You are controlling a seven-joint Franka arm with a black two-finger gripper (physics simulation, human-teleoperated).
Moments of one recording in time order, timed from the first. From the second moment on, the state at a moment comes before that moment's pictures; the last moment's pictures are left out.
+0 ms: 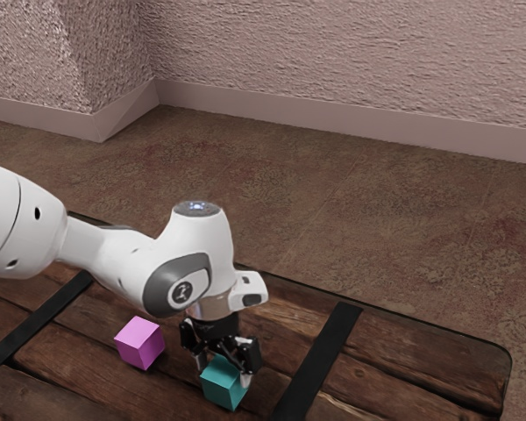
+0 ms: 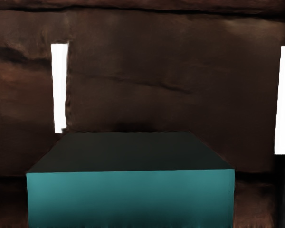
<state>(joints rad) -1.37 0.09 0.97 -2.42 -0.25 2.35 -0.20</state>
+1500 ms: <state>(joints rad) -0.41 -0.26 0.22 -2.34 0.14 2.16 -0.27</state>
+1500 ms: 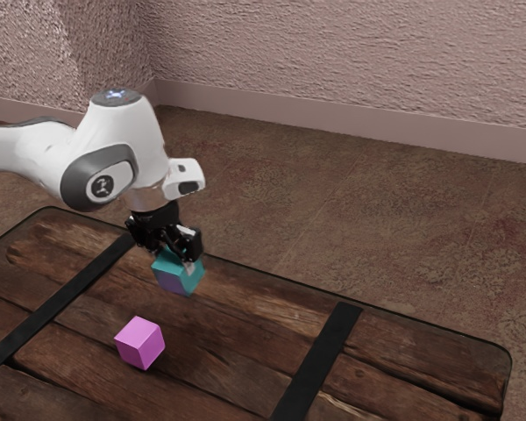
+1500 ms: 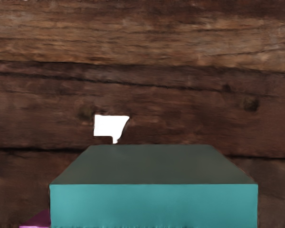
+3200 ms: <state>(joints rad) -0.18 -0.42 0.14 -2.54 0.15 2.17 -0.22</state>
